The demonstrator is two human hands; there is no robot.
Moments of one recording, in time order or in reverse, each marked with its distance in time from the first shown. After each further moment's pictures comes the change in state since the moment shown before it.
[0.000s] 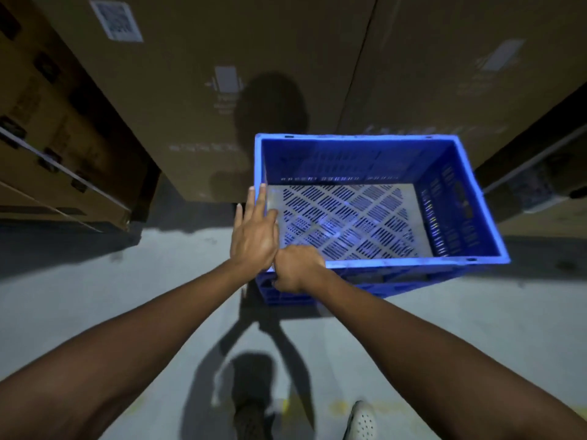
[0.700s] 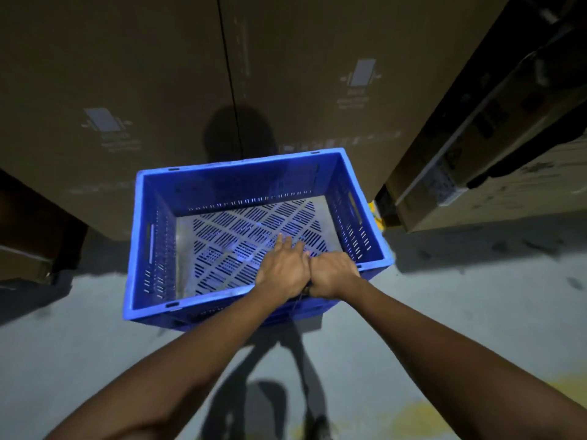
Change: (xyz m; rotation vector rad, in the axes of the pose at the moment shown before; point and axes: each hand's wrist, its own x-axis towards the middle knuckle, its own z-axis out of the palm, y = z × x) left_hand 0.031 0.248 0.083 0.015 -0.440 0.083; right_hand -0.105 0.247 0.018 -0.055 0.120 0.156
